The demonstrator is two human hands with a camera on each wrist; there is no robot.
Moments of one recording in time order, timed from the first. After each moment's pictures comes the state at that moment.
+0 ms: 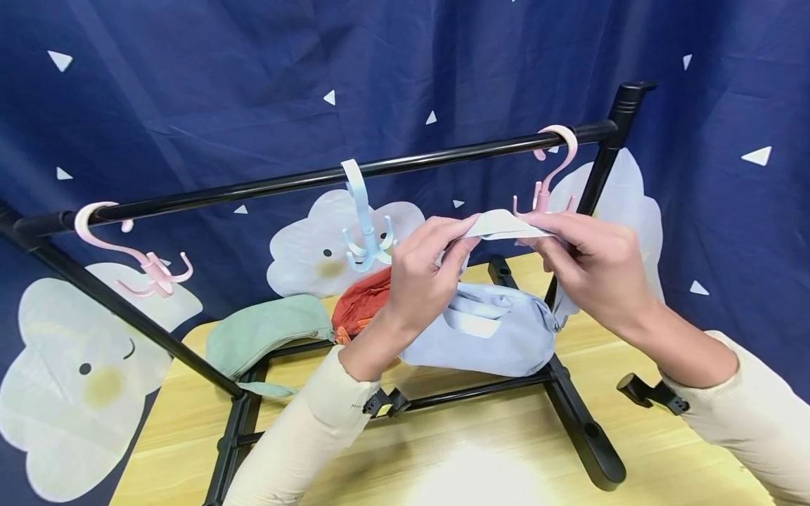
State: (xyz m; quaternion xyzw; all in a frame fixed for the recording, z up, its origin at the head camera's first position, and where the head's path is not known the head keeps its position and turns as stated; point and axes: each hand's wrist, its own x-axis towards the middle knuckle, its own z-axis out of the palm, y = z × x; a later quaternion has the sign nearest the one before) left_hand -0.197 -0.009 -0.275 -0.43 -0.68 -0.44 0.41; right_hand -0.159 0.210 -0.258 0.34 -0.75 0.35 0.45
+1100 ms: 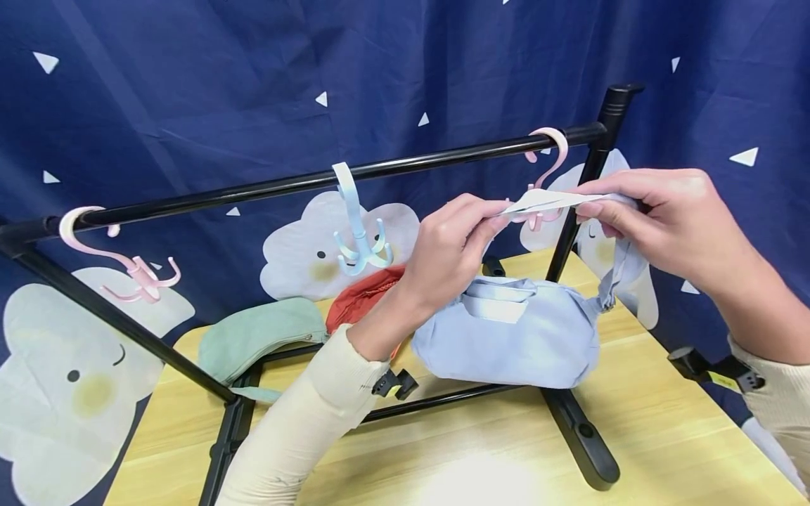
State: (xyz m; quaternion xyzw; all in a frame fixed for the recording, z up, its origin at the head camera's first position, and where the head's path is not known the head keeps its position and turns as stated) left_hand -0.205 0.016 -0.246 -0.46 -0.73 -0.39 0.32; right_hand -0.155 0.277 -0.209 0.31 -0.84 0.29 0.34
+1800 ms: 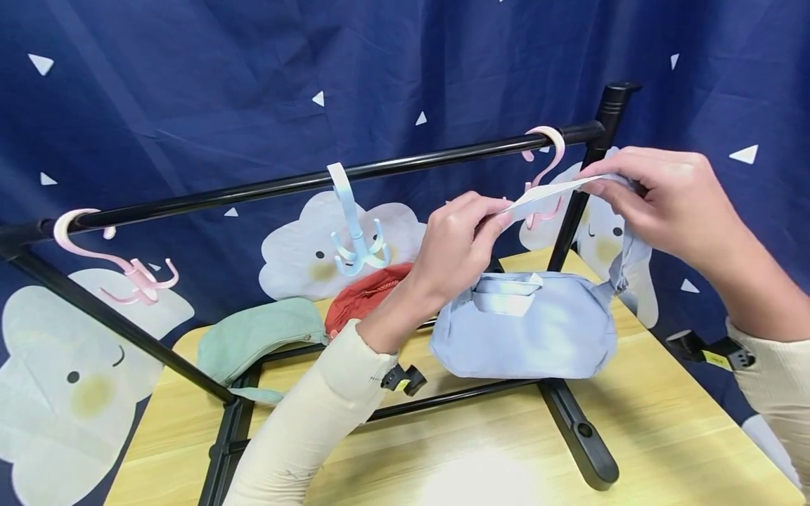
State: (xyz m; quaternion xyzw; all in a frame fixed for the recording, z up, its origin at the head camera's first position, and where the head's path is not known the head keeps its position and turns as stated) left_hand -0.207 0.030 -0.244 -0.41 -0.78 -0.39 0.27; right_hand -0.181 0.296 -0.211 0.32 -0.84 0.18 0.40
